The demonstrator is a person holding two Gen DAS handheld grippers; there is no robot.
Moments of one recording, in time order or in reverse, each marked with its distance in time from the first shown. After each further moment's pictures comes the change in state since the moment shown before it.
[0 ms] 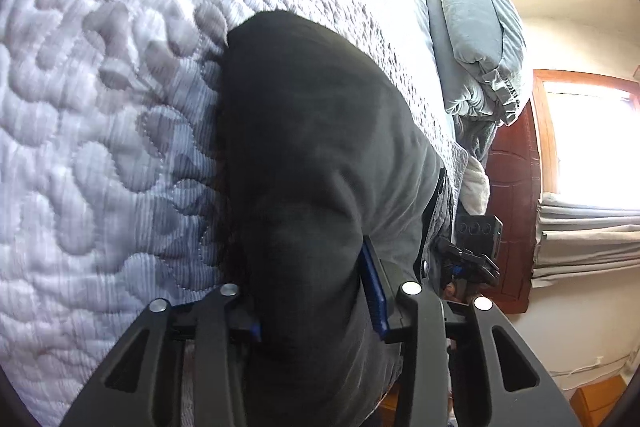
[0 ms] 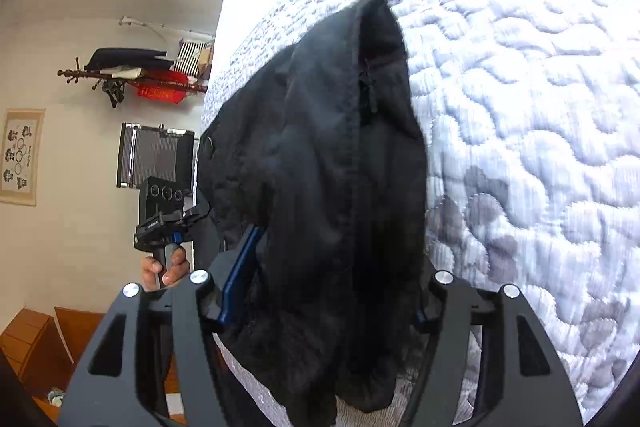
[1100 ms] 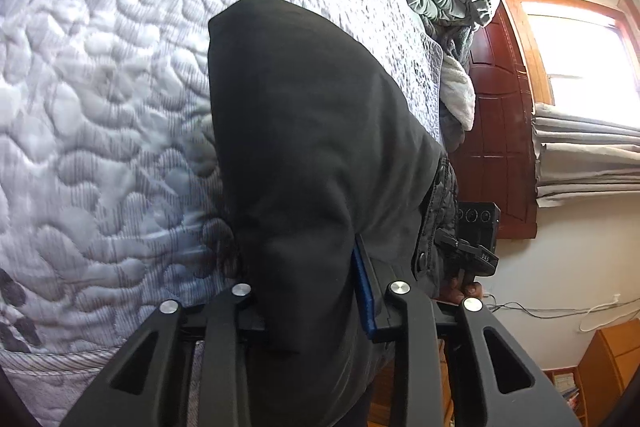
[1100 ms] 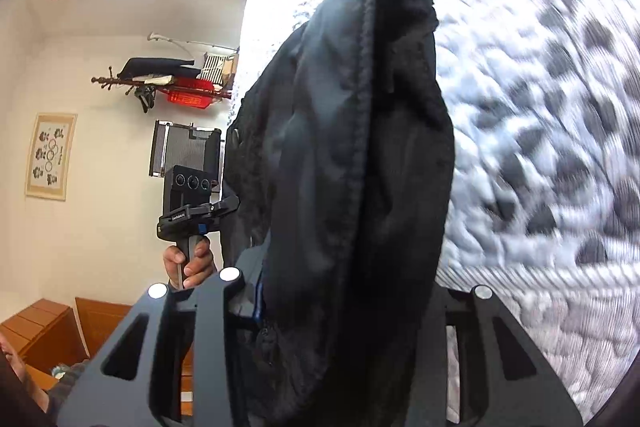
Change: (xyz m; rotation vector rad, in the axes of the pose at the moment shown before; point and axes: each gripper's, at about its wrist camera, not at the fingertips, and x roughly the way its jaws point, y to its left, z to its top) left arm 0.082 -0.109 -0.218 0.100 0.162 -0.048; right arm -0.127 -0.032 -0.217 0.025 -0.049 0.107
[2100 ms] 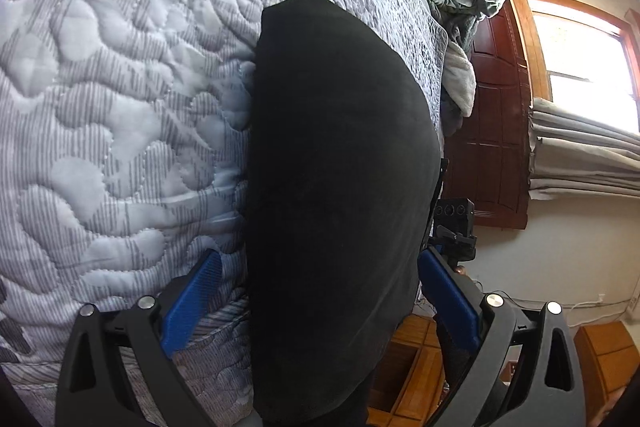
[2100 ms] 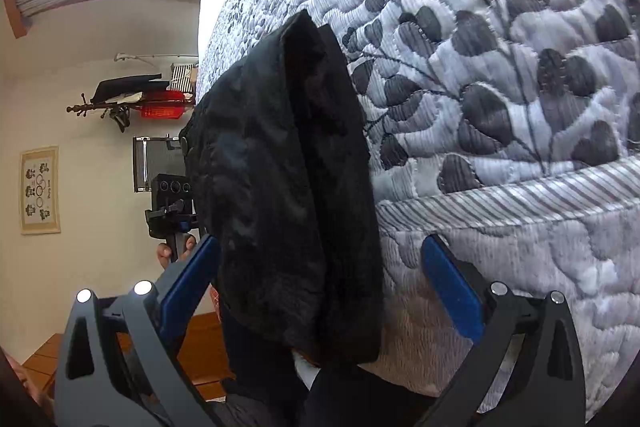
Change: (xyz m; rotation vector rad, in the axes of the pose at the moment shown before) left arm 0.028 0.035 -0.014 -0.051 0.094 -0.059; right arm -0.024 -0.091 -0.035 0.158 0.058 -0.060
